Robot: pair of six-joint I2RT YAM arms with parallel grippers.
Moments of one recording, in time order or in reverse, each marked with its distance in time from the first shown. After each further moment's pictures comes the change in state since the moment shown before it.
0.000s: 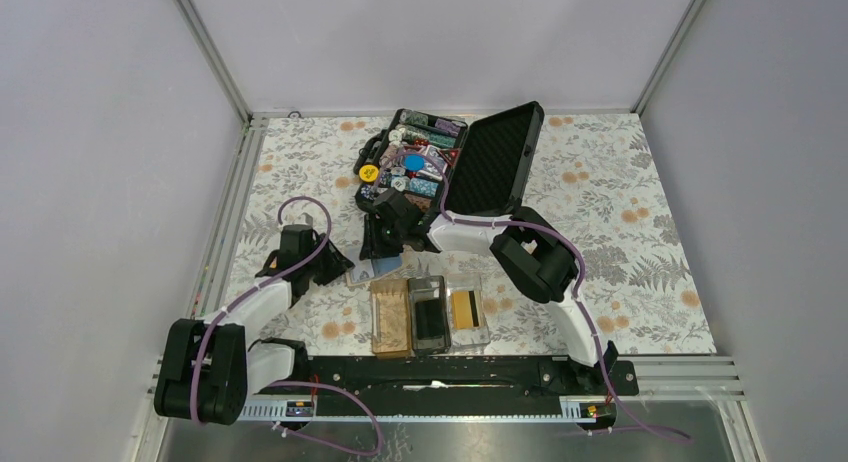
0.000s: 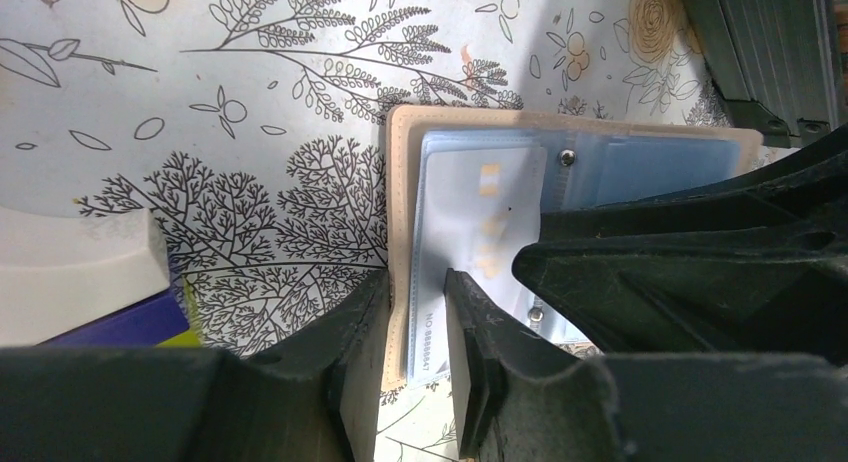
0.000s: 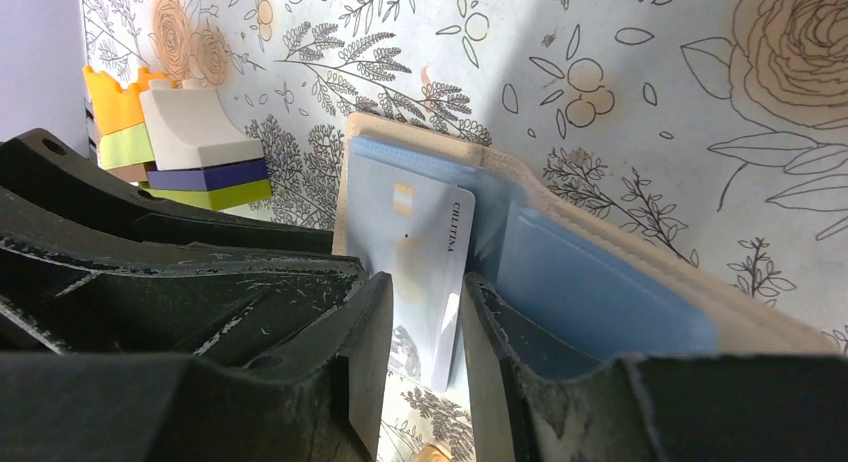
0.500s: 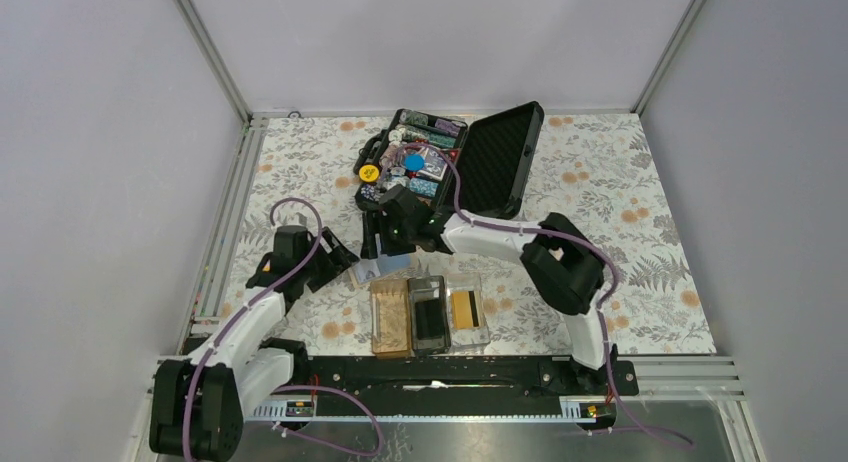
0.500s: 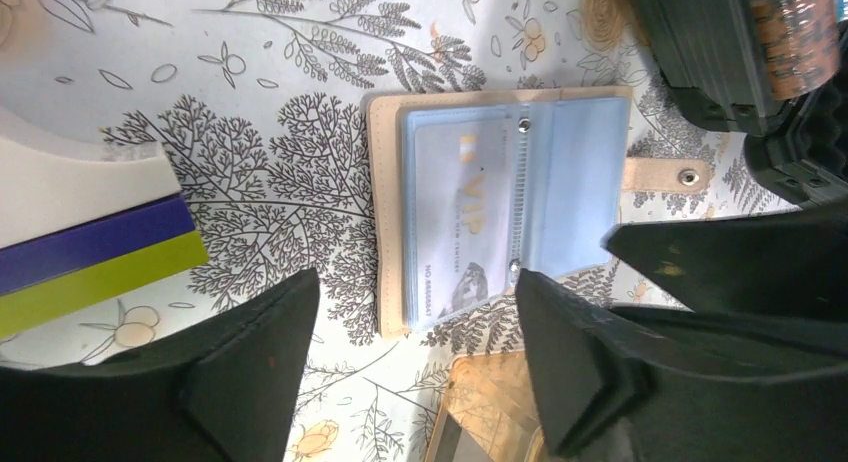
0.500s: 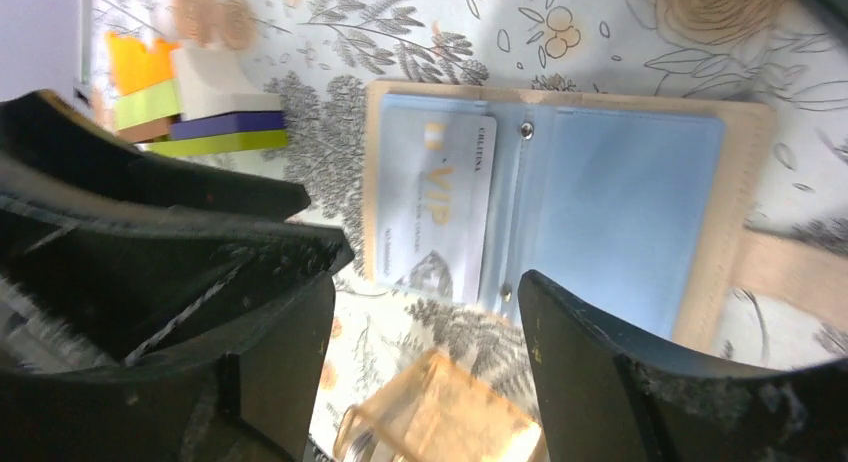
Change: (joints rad) left arm -0.003 -0.162 0.015 -0.156 -0.016 -0.035; right arm 0.015 -0.139 -0.073 -0.078 0.077 -0.054
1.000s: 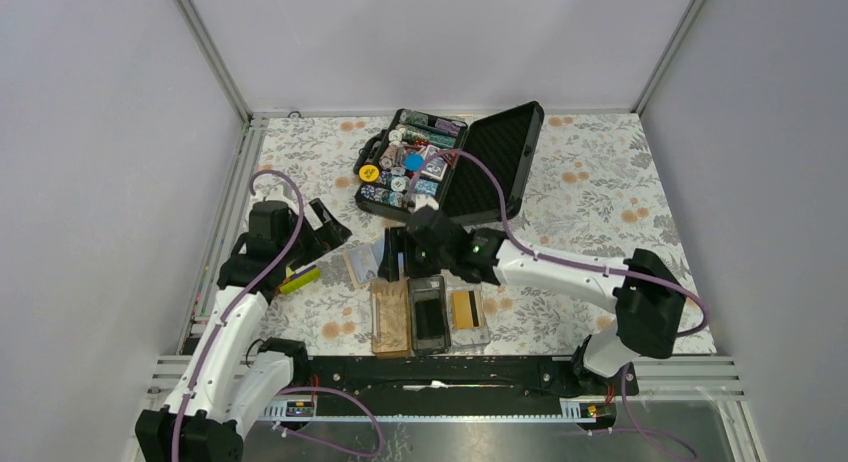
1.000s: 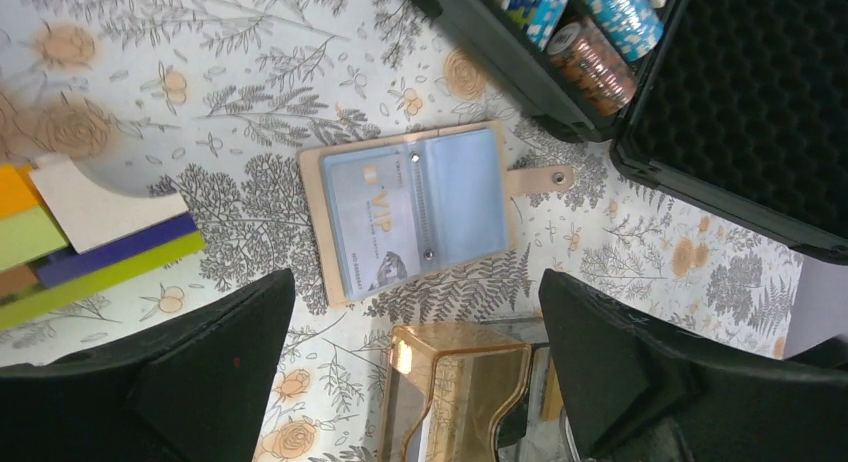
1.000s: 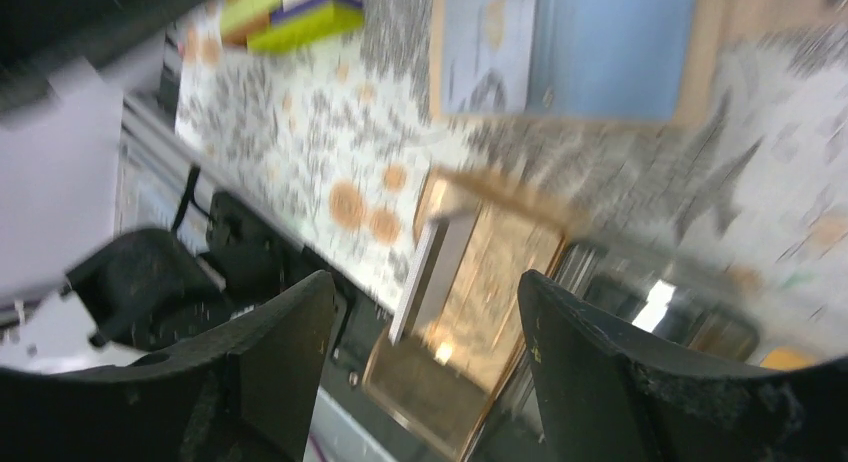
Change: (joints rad) left arm 0.002 -0.160 0.312 -0.360 -0.035 0.090; right arm 0.087 -0.470 -0.249 -0.130 0.146 0.090
